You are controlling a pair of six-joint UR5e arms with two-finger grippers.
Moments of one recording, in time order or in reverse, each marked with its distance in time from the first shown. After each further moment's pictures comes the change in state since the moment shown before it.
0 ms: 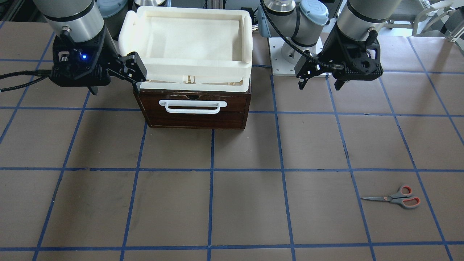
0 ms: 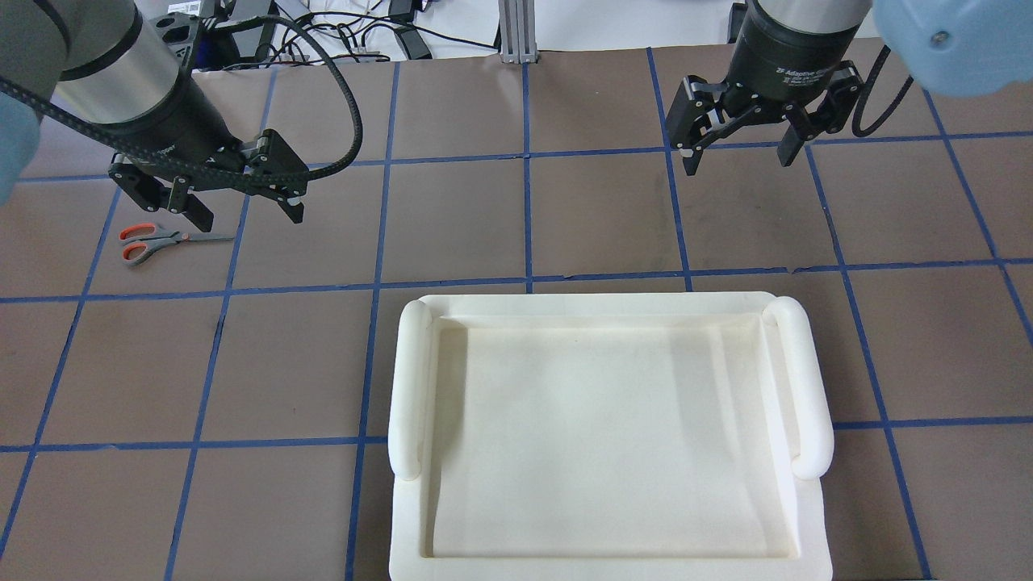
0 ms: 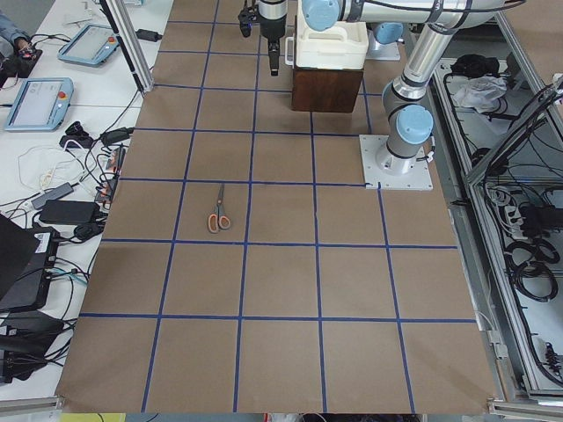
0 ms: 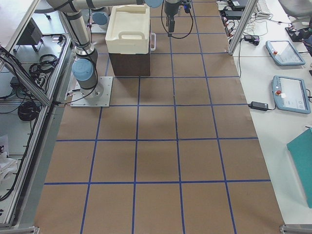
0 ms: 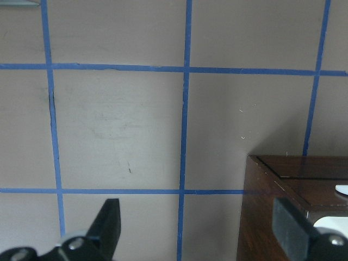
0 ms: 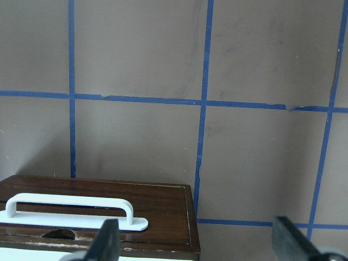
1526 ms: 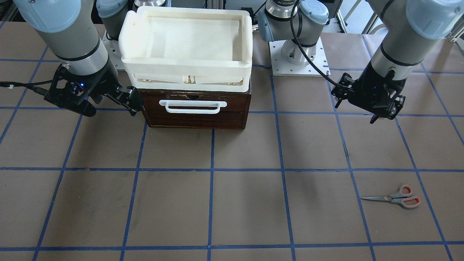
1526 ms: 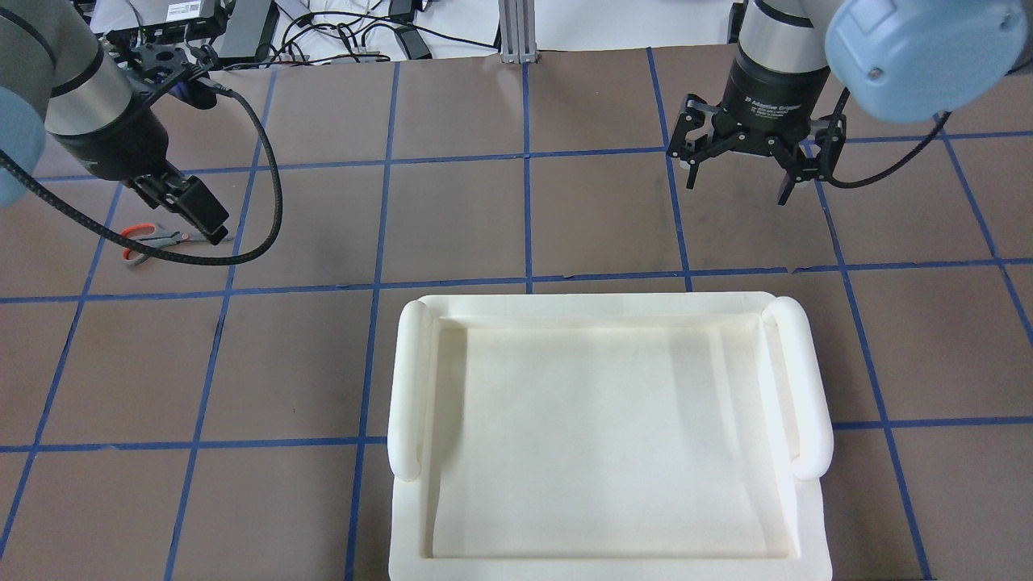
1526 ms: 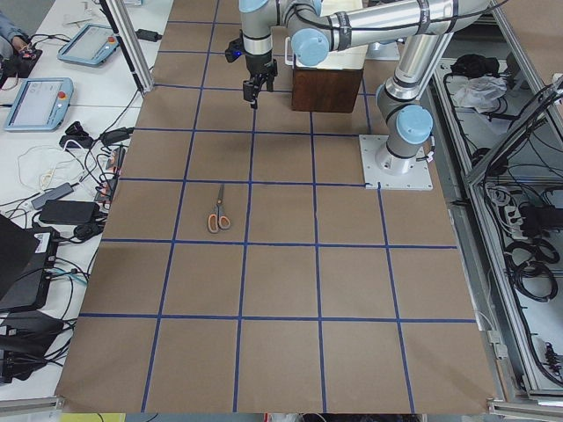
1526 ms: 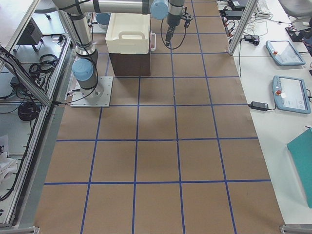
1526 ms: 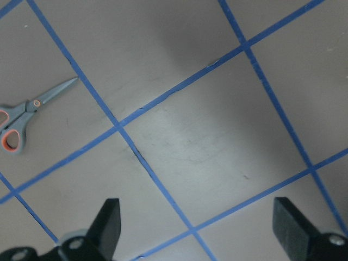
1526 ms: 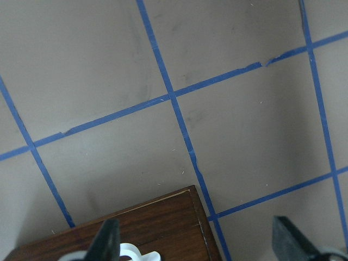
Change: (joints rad) left arm 0.163 -0.109 -0.060 0.182 0.133 0.843; right arm -0.007 0.064 0.060 -0.042 -0.038 0.514
